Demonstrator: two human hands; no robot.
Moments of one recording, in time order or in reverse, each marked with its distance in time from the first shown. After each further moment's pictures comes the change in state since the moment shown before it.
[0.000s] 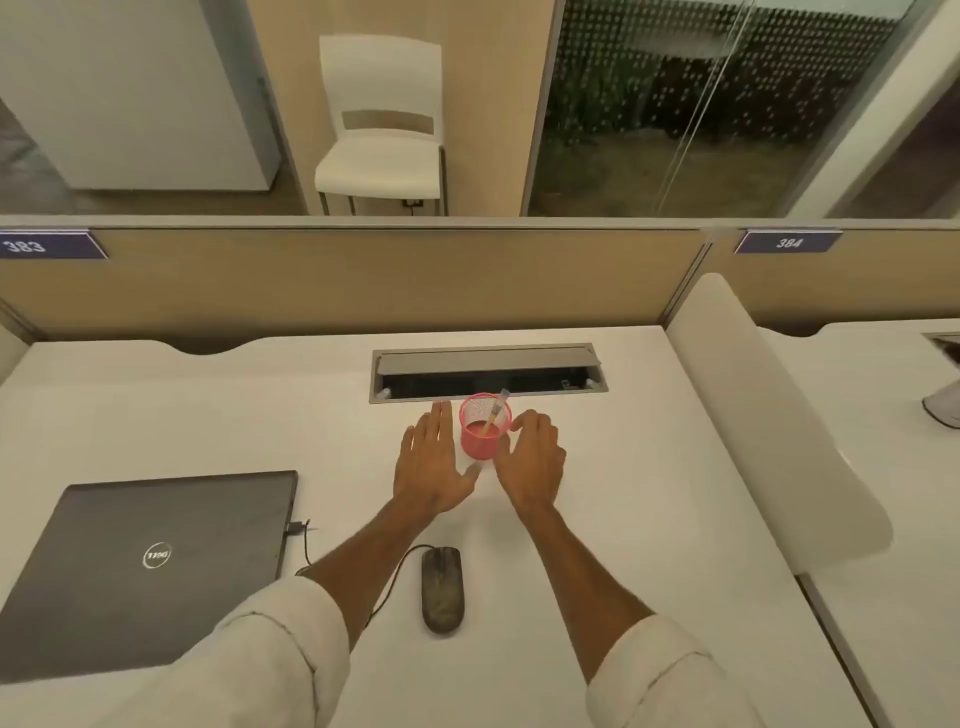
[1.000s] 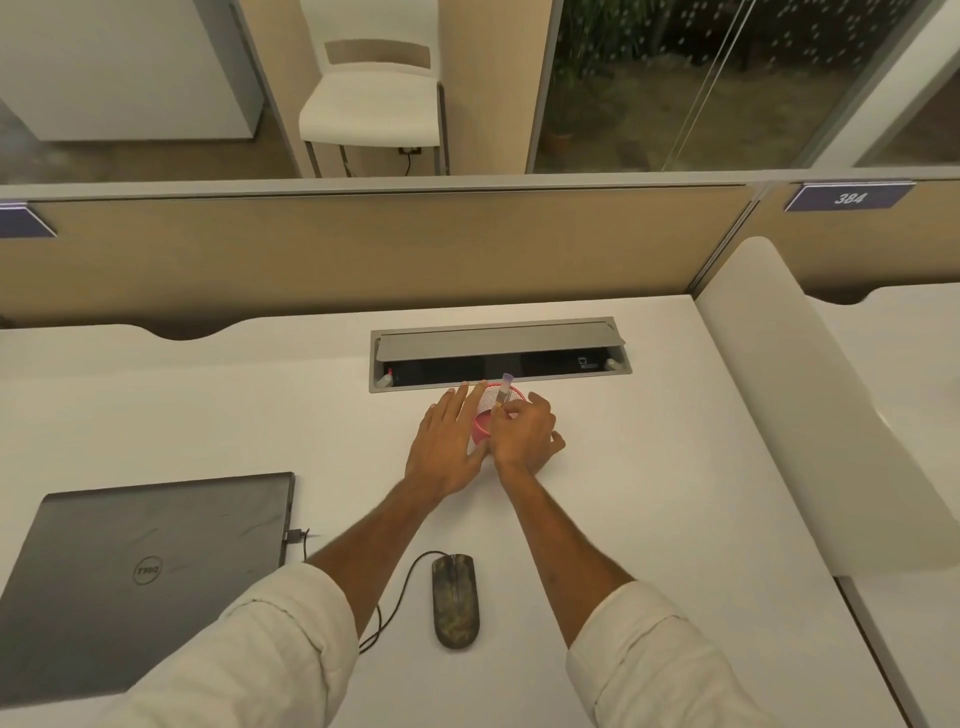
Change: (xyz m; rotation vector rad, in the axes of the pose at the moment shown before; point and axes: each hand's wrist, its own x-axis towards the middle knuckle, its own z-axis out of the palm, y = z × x) left_hand 0.062 -0.020 0.024 -0.207 -0.108 0.100; right_hand 0.066 -0.027 0.061 0.155 -0.006 0.345
